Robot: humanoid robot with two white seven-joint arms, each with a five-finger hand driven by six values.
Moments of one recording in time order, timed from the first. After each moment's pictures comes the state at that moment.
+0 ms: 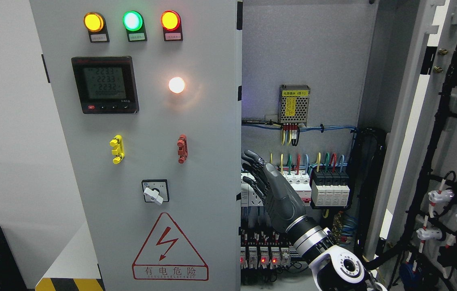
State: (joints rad) left arm 0.04 -0.10 -0.06 0.08 0.00 -0.21 -0.14; right arm -0.68 -0.06 0.33 -1.46 -0.48 0.09 0.19
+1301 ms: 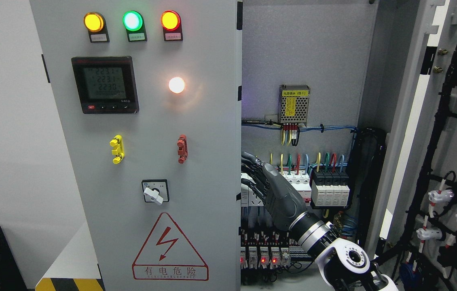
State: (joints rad) left arm 0.04 -0.10 -0.06 0.08 0.00 -0.21 -0.14; right arm -0.72 -0.09 0.33 -1.41 -0.49 0.11 0.29
